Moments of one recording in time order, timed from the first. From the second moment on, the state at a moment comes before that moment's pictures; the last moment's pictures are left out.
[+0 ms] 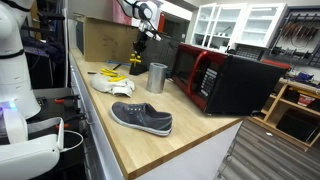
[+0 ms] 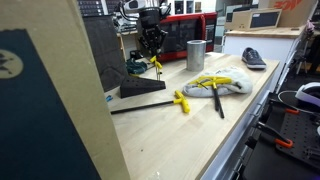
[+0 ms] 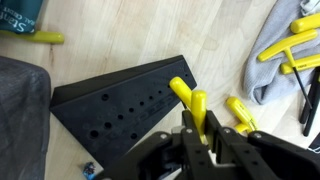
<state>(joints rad) 0.05 0.46 0.28 -1.55 -0.03 1.87 -1.62</state>
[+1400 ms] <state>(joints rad) 0.10 0.46 0.25 -1.56 -0.07 1.90 -1.57</state>
